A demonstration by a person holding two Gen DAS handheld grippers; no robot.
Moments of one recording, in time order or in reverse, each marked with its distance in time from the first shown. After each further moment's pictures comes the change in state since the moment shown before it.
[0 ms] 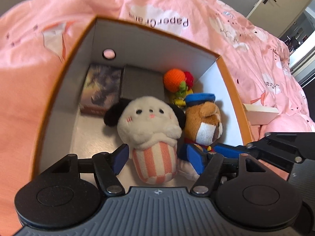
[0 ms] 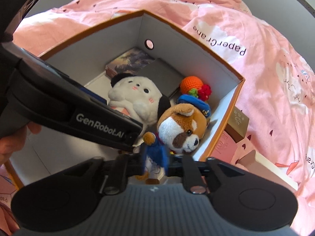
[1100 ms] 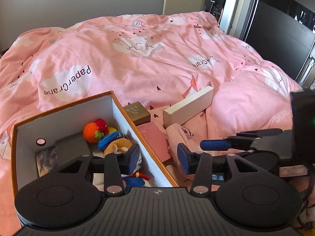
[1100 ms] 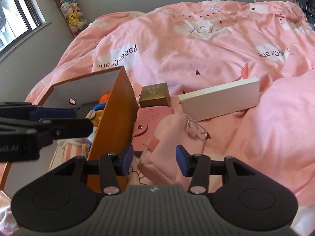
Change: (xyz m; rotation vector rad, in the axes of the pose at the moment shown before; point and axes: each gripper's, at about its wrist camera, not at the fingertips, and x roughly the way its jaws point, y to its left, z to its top) left arm -0.025 -0.126 -0.004 0.564 -0.119 -0.123; right arm -0.028 -0.094 -0.104 0.741 -0.212 -0.057
